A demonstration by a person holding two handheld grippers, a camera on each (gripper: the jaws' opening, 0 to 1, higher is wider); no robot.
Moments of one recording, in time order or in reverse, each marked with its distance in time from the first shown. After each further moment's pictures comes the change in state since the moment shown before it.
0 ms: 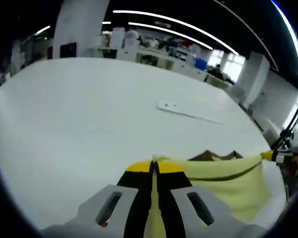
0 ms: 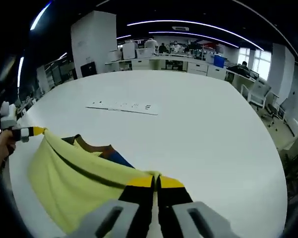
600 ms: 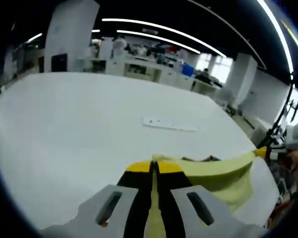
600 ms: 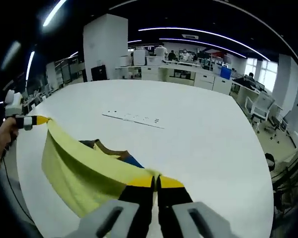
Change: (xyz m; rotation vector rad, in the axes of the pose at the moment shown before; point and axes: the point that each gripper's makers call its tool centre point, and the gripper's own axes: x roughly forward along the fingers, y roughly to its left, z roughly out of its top) left arm -0.067 -0.026 0.040 0.063 -0.062 -0.075; right arm -0.066 0.012 0.024 -0.068 -0.066 0.040
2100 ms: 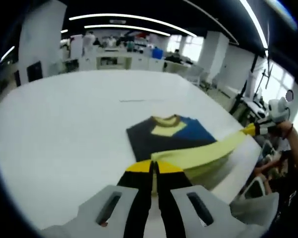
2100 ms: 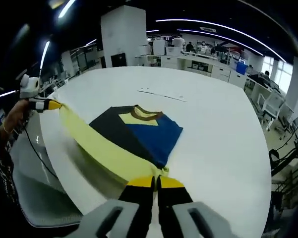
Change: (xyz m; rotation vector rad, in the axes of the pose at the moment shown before) left arm -0.153 -0.033 -0.061 0.192 0.117 -0.203; right arm -0.145 0.055 -0.089 -0.092 0.091 0.143
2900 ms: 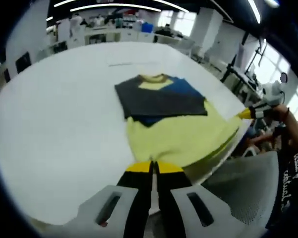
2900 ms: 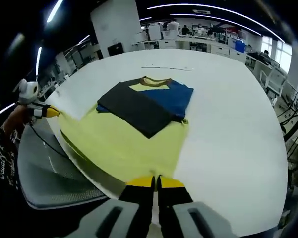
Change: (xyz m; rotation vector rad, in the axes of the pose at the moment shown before) left arm -0.040 -0.013 -0.095 0.043 0.210 -0.055; right arm -0.017 0.044 -0.094 0.113 0.123 0.052
